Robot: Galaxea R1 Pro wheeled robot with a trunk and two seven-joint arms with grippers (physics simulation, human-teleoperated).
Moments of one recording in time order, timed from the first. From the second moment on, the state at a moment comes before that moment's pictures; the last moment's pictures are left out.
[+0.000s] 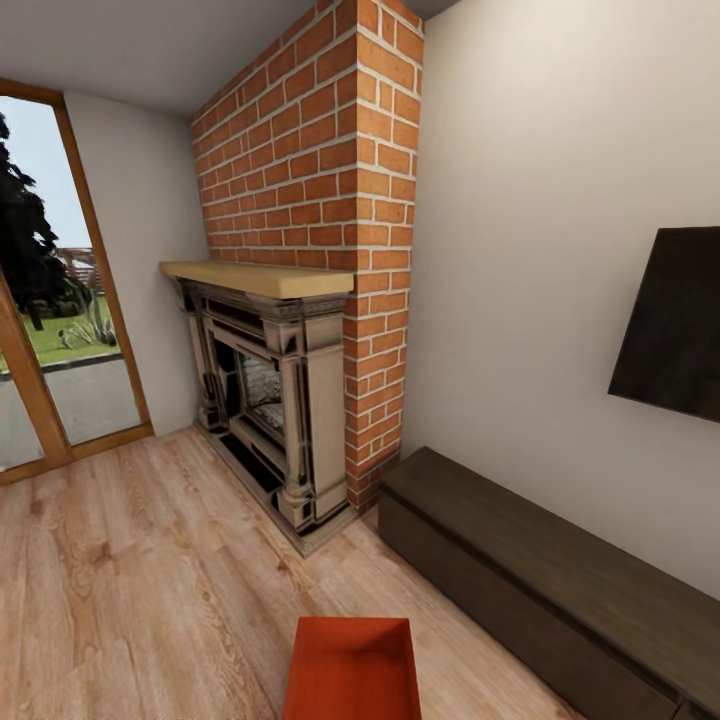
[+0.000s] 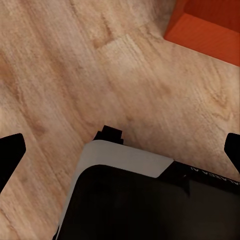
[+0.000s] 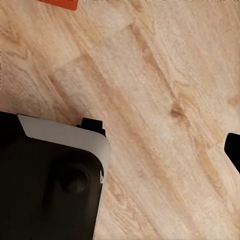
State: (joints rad) left arm -0.25 -0.01 -0.20 0.00 0.50 -0.04 0.13; right arm -0.16 -0.02 0.27 0.03 -0.03 -0.16 -0.08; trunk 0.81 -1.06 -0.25
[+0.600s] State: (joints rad) left arm -0.25 -0.02 -0.20 0.00 0.50 -0.04 0.13; right arm -0.16 -0.03 0.27 0.03 -0.04 -0.16 -0.08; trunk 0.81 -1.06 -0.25
